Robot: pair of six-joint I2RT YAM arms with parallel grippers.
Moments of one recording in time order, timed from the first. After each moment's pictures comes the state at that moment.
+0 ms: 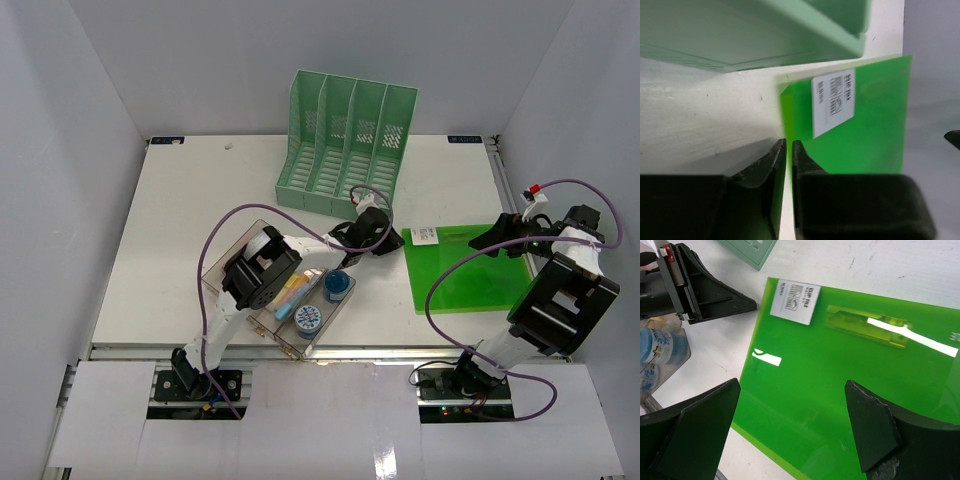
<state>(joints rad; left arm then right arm) -0.91 2.32 1.56 0.26 -0.07 -1.04 -0.62 1.56 1.04 -0.71 -1.06 -0.64</state>
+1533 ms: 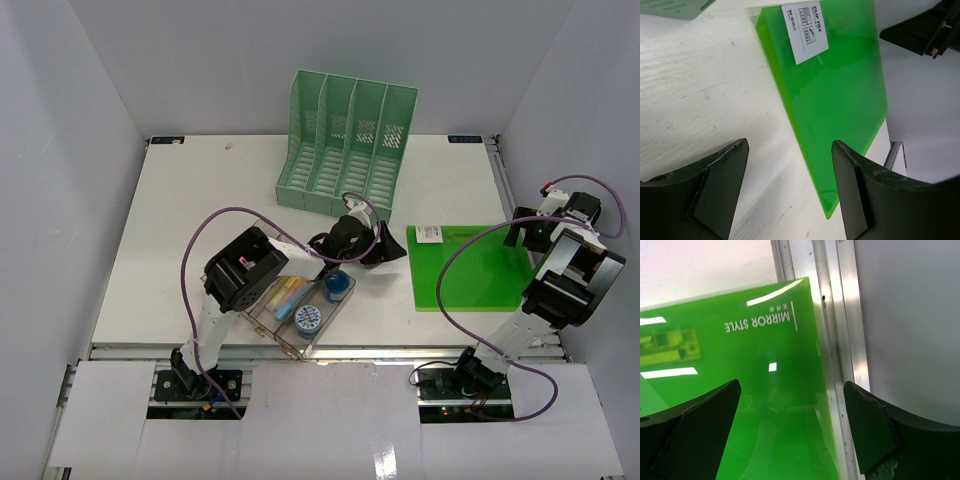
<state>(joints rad) -0.87 2.18 1.23 0.59 0.19 -0.89 -0.60 1.77 1.13 -0.34 -0.33 -0.35</state>
